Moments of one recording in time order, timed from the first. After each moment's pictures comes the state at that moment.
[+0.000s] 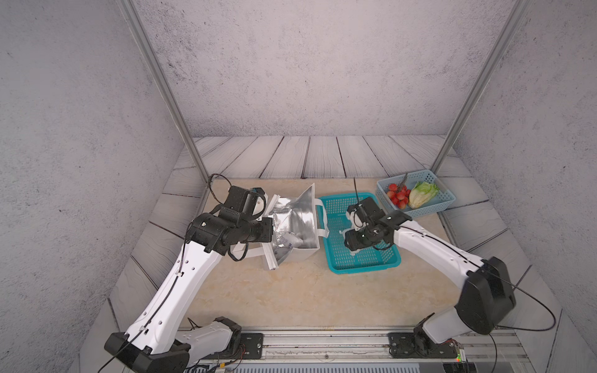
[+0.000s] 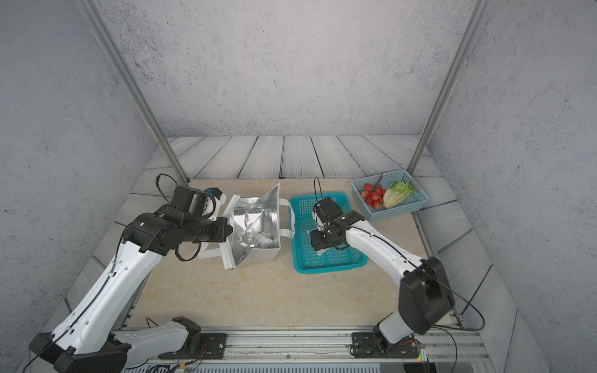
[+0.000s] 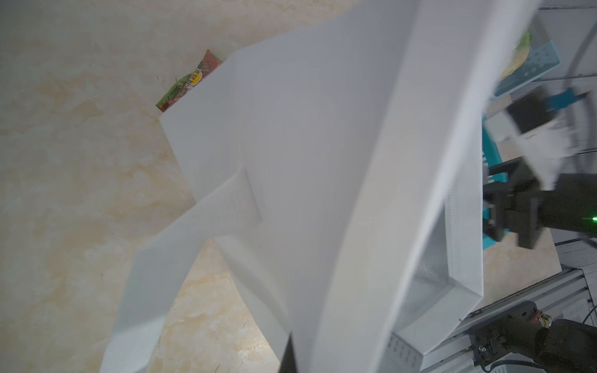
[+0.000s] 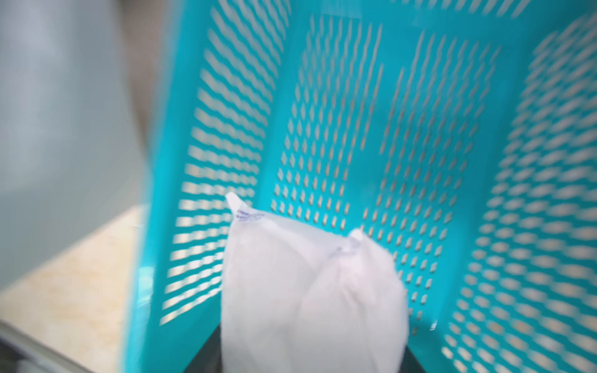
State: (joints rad) left arm -0.45 1.17 1.43 -1.15 0.10 -0.33; right arm 0.59 1.42 1.27 -0.84 -0.07 0.22
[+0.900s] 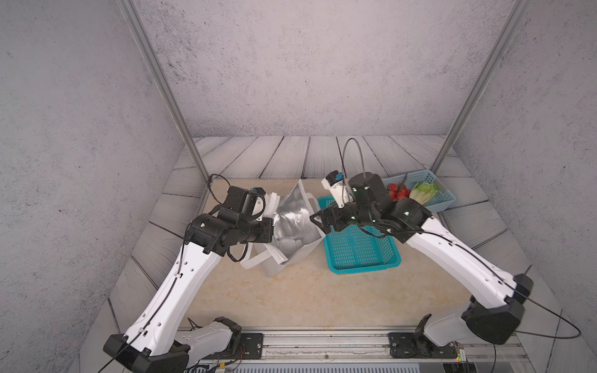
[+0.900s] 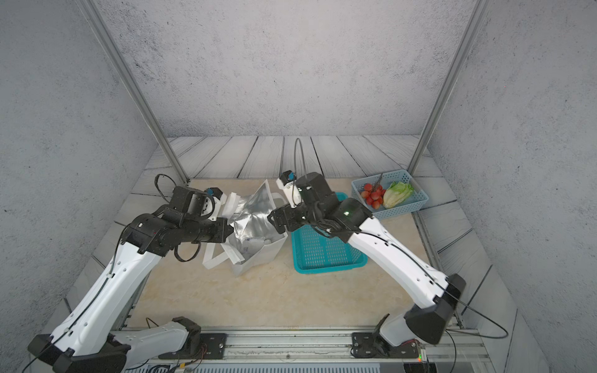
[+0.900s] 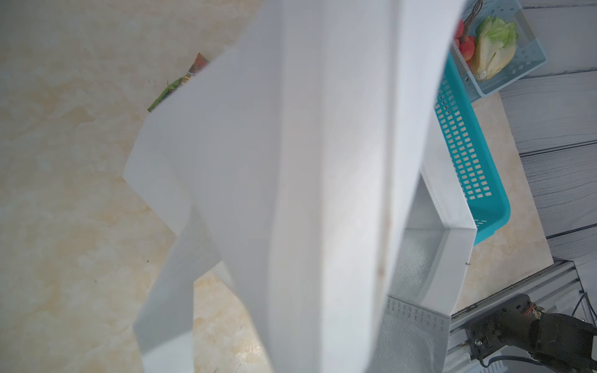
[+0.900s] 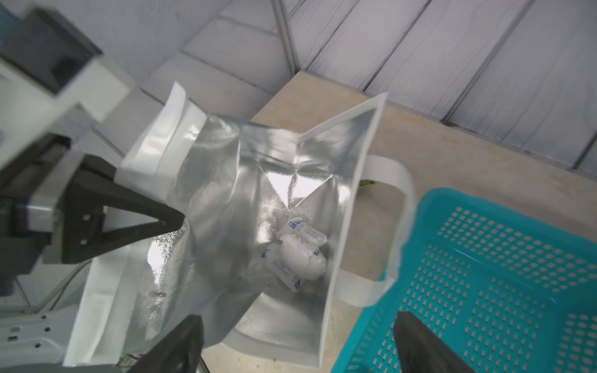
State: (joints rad) left arm -0.45 1.16 1.43 -1.14 0.12 -0.31; right arm 0.78 1.42 1.65 -0.81 -0.11 0.24
